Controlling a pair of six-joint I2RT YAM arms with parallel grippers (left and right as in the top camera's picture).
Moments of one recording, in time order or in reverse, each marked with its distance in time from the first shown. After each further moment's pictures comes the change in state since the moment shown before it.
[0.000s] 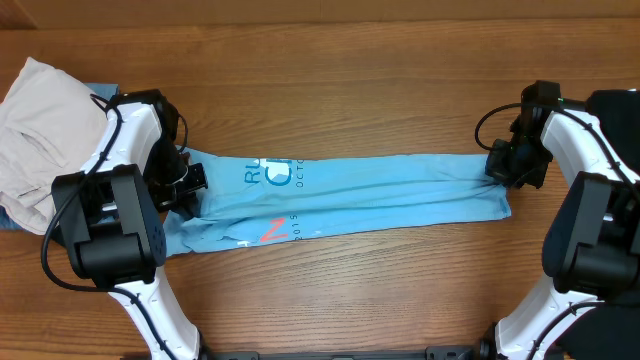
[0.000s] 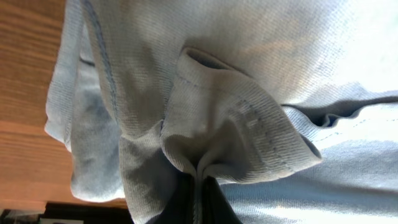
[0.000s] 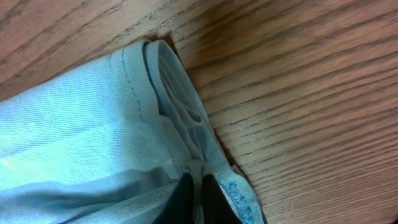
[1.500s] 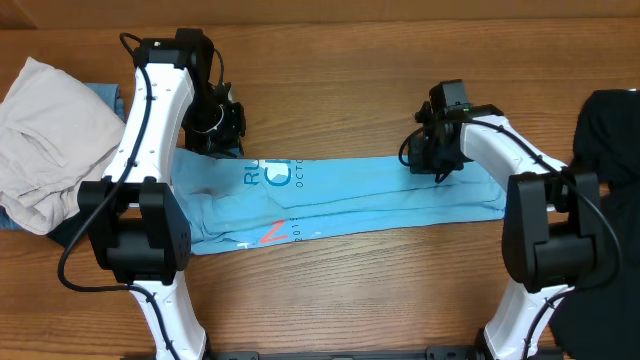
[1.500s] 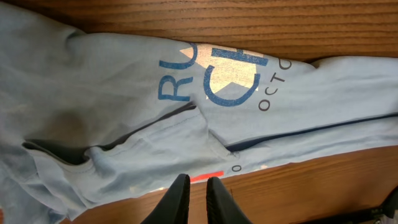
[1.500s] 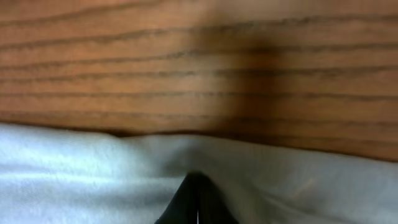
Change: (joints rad) left arm -0.197 0.002 0.395 -0.043 0.187 0.023; right arm 0.349 0.039 -0.071 0.306 -0.128 -0.108
